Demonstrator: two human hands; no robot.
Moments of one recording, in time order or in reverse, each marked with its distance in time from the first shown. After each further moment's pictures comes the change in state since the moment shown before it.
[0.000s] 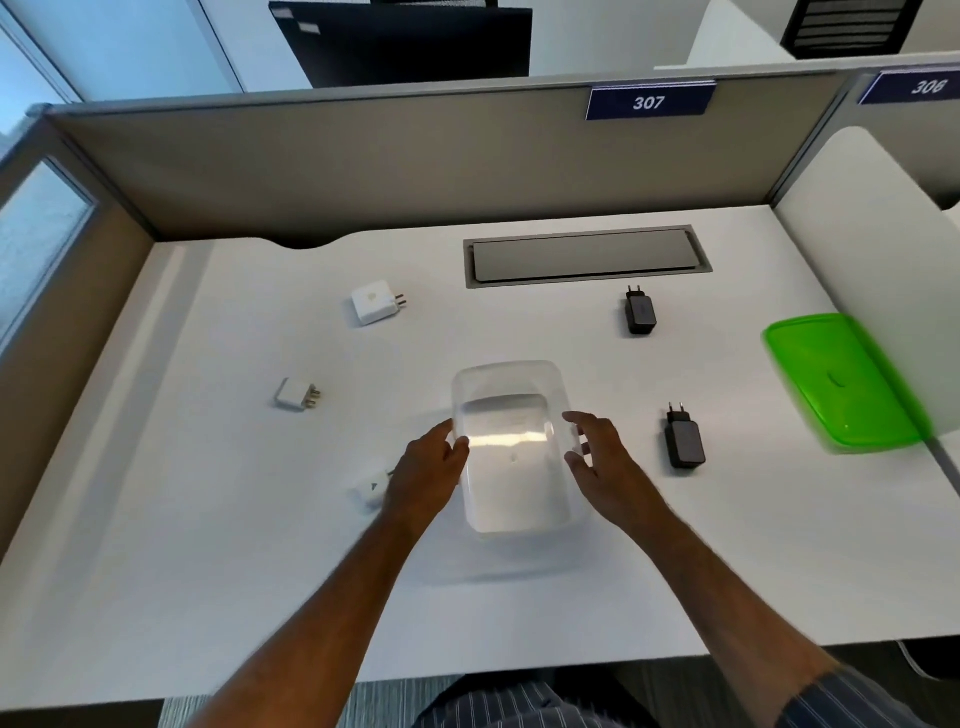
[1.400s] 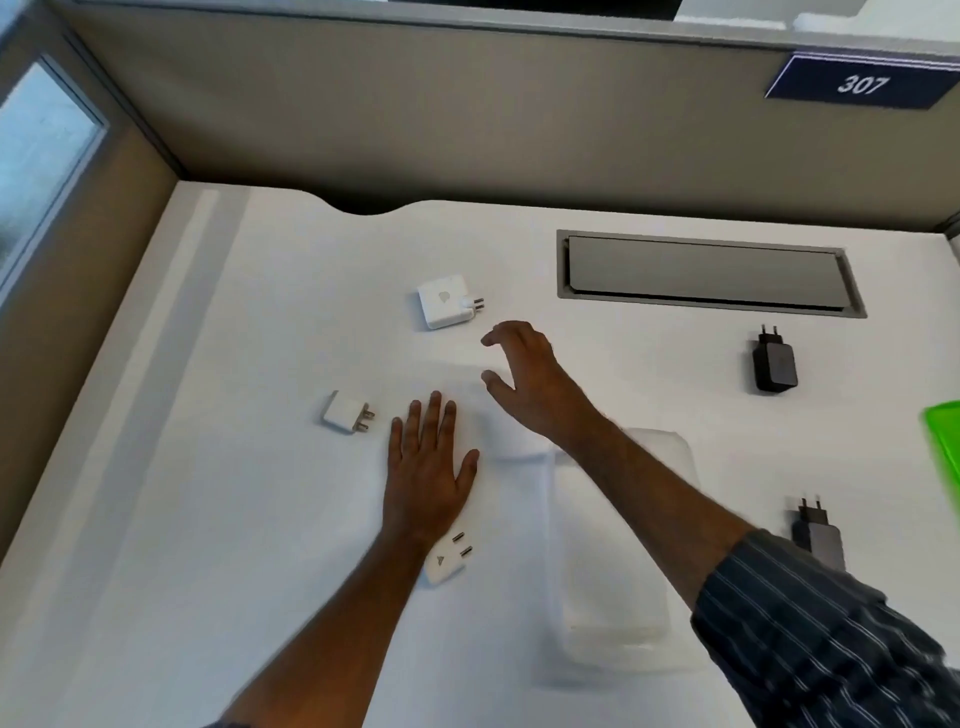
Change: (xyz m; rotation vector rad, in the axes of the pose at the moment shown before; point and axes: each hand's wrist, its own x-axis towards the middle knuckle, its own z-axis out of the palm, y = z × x) left_hand 0.117 -0.135 -0.029 0.584 0.177 0.126; right_hand 0.234 -0.155 0.116 -0.178 -0.190 -0.321
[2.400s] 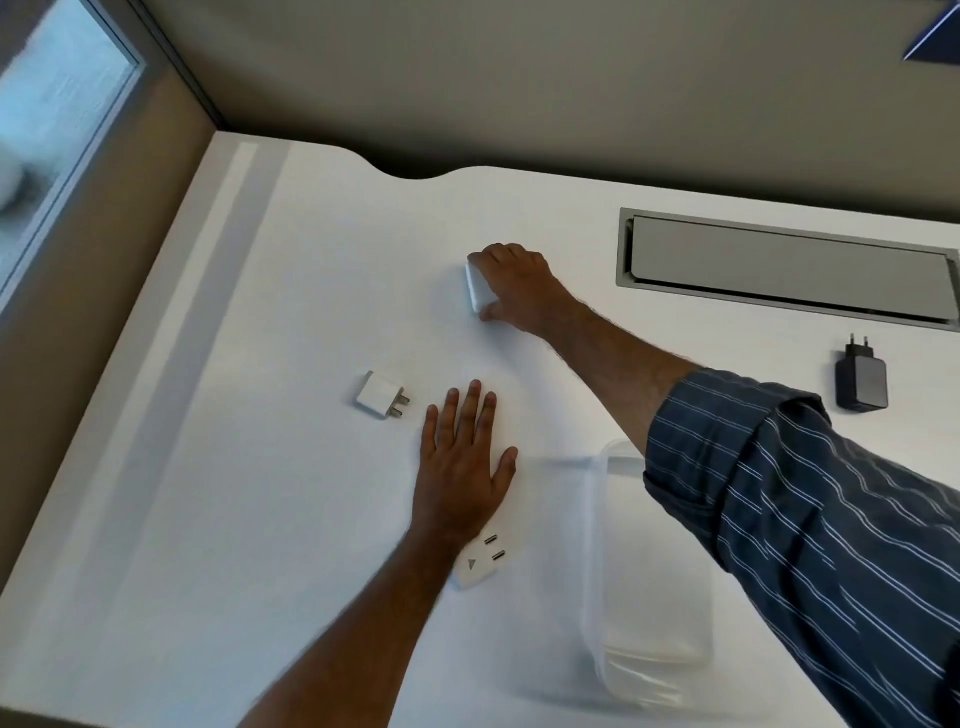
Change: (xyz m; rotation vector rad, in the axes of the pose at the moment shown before) left_hand 0.001 -0.003 0.007 -0.033 0.014 -0.014; right_hand 0.154 0.006 0.039 -0.408 -0.240 -0.137
